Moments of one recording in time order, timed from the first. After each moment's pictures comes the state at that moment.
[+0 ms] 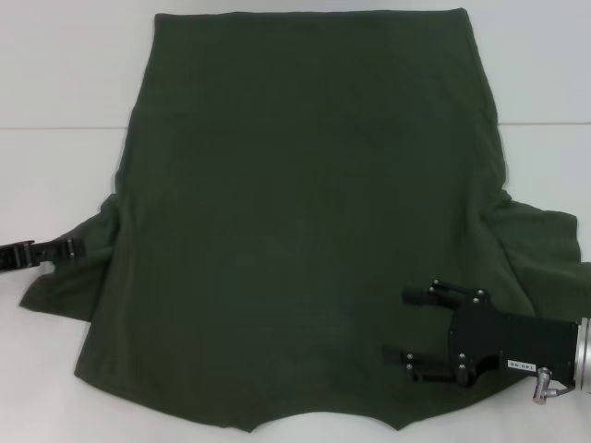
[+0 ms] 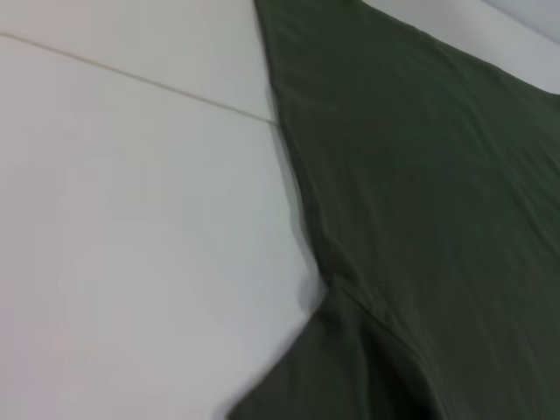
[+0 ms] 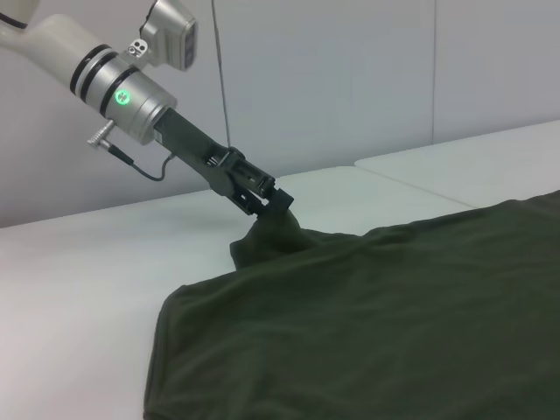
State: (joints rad) left arm -0.54 -2.01 0.30 0.72 2.46 1.25 -2.06; right arm 0.50 2.10 -0.67 -0.41 -2.00 -1.45 0.94
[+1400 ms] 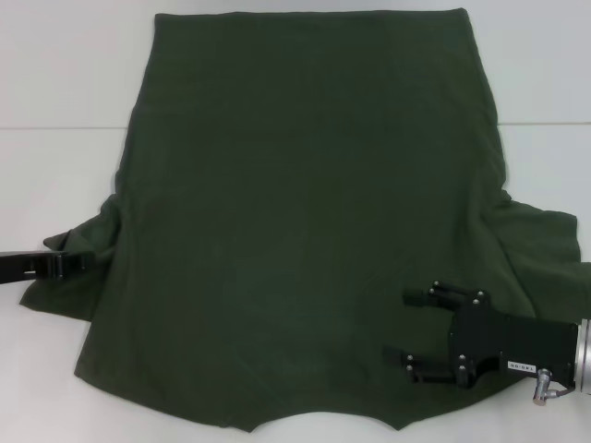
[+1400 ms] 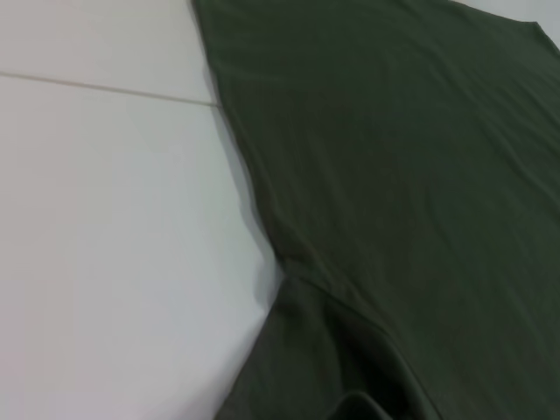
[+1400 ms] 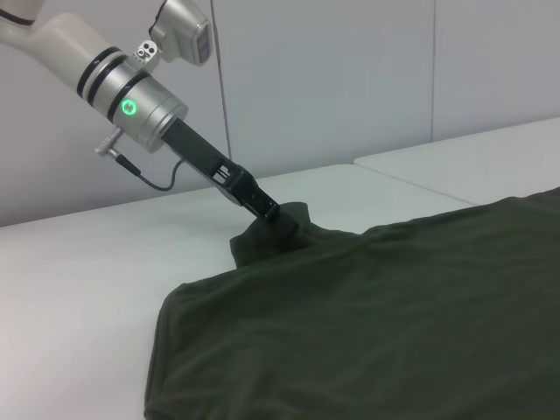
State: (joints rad) left arm -0.52 -2.09 0.46 0.82 2.44 1.19 -2.02; right arm 0.50 2.10 -0.67 -0.41 -2.00 -1.45 0.94
